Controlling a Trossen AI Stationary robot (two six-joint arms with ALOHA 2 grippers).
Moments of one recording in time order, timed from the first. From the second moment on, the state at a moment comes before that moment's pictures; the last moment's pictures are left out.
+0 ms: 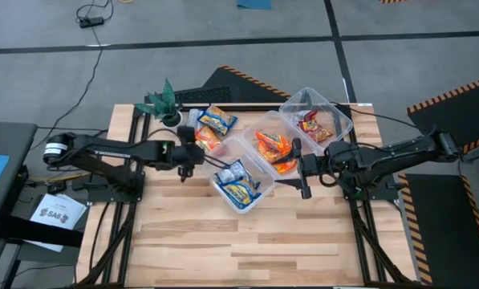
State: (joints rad) left arm 0.09 1.25 0.79 -0.50 -0.66 0.48; right arm 0.10 0.95 0.58 0.36 -0.01 -0.15
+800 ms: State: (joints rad) left arm 0.39 1.47 0.73 -0.26 -0.41 0.69; right arm 0.08 0.95 0.58 0.34 0.00 -0.11
